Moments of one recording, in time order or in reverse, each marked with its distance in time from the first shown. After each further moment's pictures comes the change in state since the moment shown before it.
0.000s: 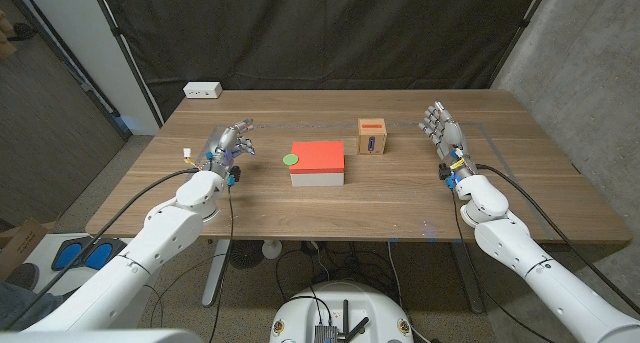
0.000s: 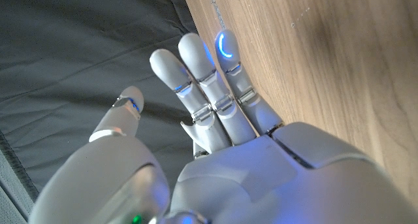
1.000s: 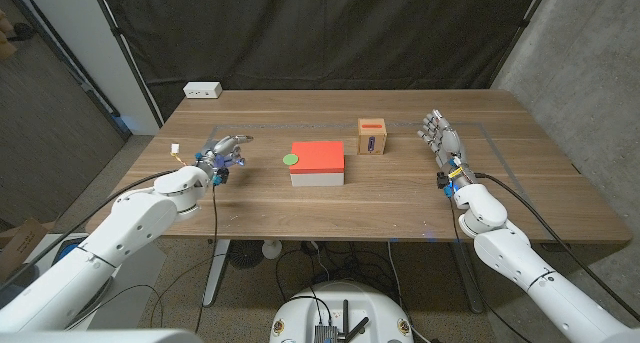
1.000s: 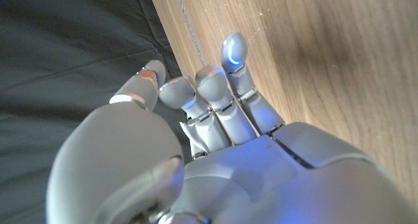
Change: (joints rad) left arm 0.041 0.129 -0.105 -0.148 -0.247 0.310 0.028; left_hand 0.343 0.055 -0.103 0.021 0.052 0.168 -0.080 0.005 0.031 0.006 -0.002 0.342 0.130 0.067 -0.002 0.338 0.198 0.068 -0.025 0.184 0.037; right arm -0.061 -0.007 0.001 -0.057 -0.021 -0.011 -0.045; right_hand 0.005 0.005 0.000 0.000 0.000 0.005 -0.005 0.000 0.005 0.011 0.000 0.000 0.005 0.000 0.000 0.000 0.000 0.004 0.004 -0.007 0.000
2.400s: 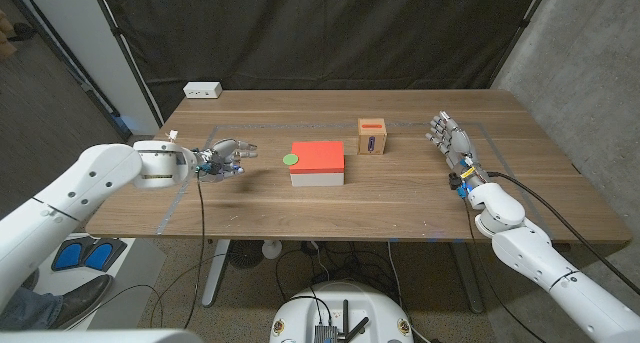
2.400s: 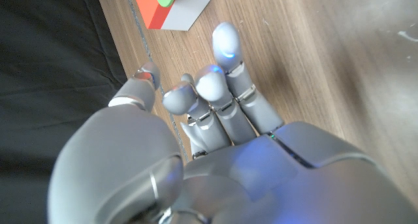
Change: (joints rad) left arm -0.147 0.175 -0.033 -0.031 -0.506 0.423 0.106; left_hand -0.018 -0.004 -0.066 0.011 -0.014 -0.012 0.030 0.027 0.087 -0.004 0.004 0.102 -0.103 0.000 0.000 0.006 -0.094 0.138 -0.052 -0.049 -0.339; right arm -0.026 -0.078 0.042 -0.024 0.029 -0.049 0.042; right_hand 0.000 0.000 -0.004 -0.004 0.000 0.002 -0.002 0.000 0.000 0.002 -0.002 0.000 0.000 0.005 0.005 0.000 -0.005 -0.005 0.005 -0.008 0.000
